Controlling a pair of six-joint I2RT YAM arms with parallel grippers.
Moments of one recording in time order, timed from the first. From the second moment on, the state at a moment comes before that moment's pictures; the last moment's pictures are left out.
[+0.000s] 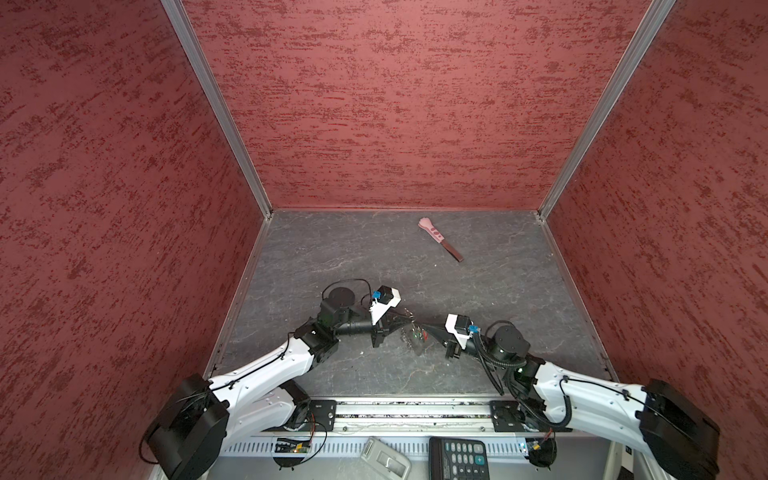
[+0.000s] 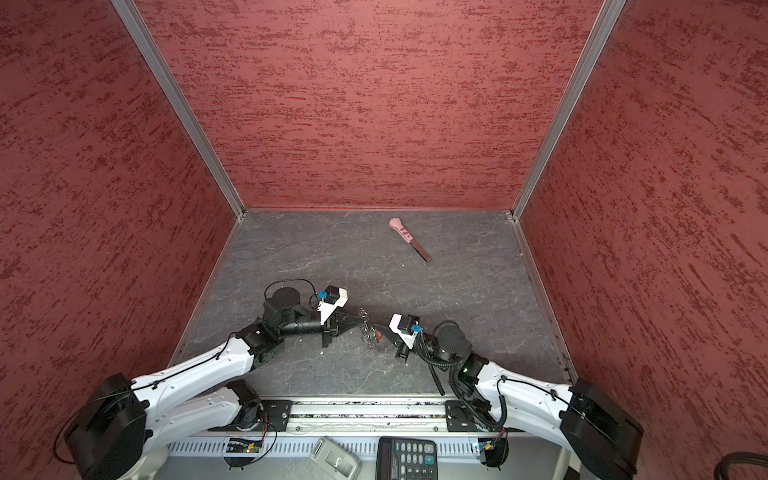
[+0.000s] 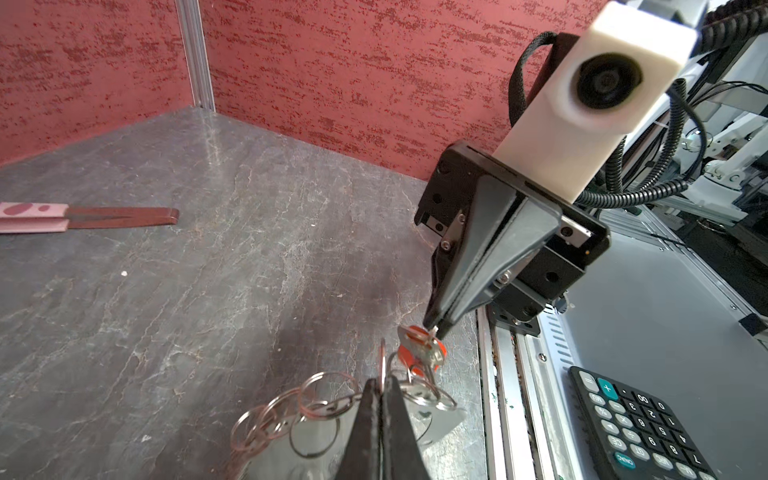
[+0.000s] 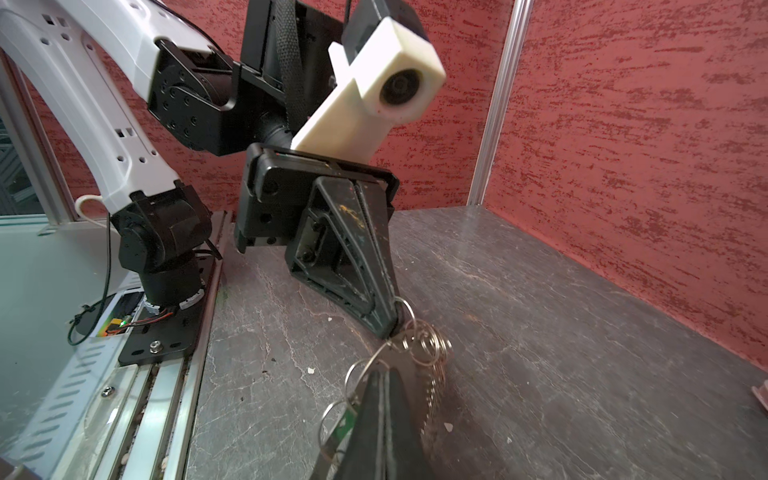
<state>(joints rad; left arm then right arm) -0.67 1.05 0.44 0.31 0.71 -0.03 0.89 0.94 0.16 0.82 -0.29 -0.09</state>
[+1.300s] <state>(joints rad) -0.71 1.04 0.44 0.28 0.73 0.03 0.89 0.92 0.22 0.70 -0.34 -0.15</state>
